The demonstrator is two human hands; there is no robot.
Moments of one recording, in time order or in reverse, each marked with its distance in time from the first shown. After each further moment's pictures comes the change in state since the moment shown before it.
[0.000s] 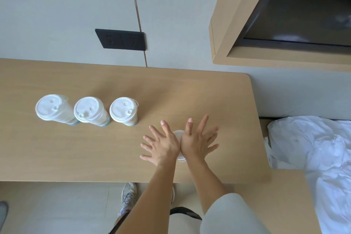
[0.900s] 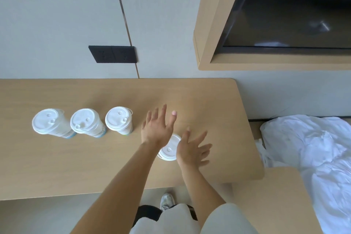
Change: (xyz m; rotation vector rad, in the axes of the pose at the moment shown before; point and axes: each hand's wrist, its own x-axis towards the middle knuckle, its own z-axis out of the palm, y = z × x) left_hand 0.027 0.030 -0.037 0.340 0.037 0.761; right_hand -0.031 -0.001 -0.015 0.194 -0.067 0.260
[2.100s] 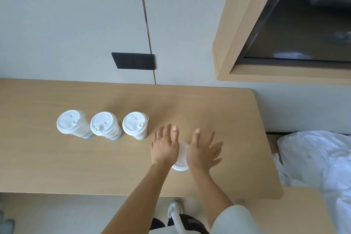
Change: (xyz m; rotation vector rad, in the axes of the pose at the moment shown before) left_hand -0.023 -0.022 0.013 -0.282 0.135 -0.150; right_hand 0.006 -0.018 0.009 -0.023 0.057 -0.182
